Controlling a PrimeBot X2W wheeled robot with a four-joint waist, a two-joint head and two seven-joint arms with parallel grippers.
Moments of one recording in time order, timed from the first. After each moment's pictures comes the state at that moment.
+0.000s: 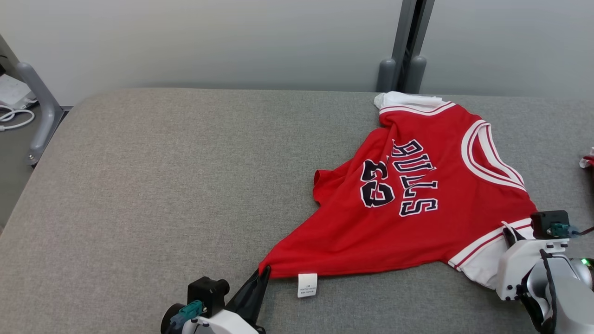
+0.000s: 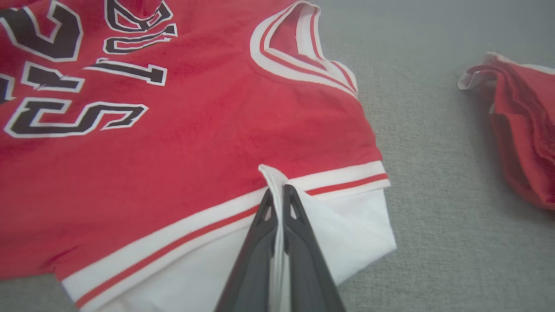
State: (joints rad) left arm -0.17 0.05 -0.49 0.59 -0.45 -0.11 -0.26; right arm -0.56 -0.20 0.08 1.16 0.10 0.13 -0.13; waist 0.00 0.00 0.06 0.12
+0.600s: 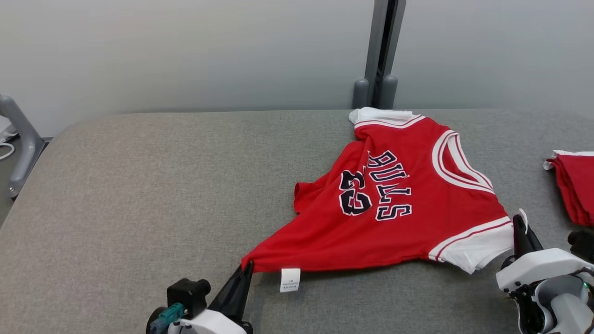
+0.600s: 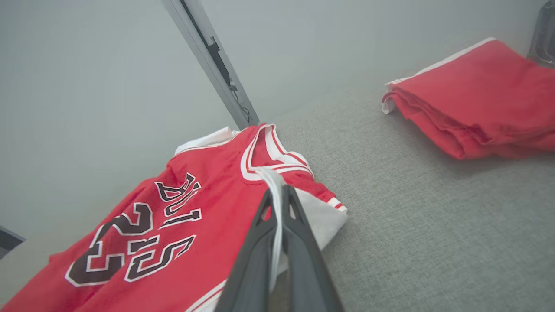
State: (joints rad) left arm -0.12 0.05 -0.40 0.53 -0.43 -0.10 -0.26; right arm -0.38 -0.15 0.02 0.86 0.56 0.13 -0.26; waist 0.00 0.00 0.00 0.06
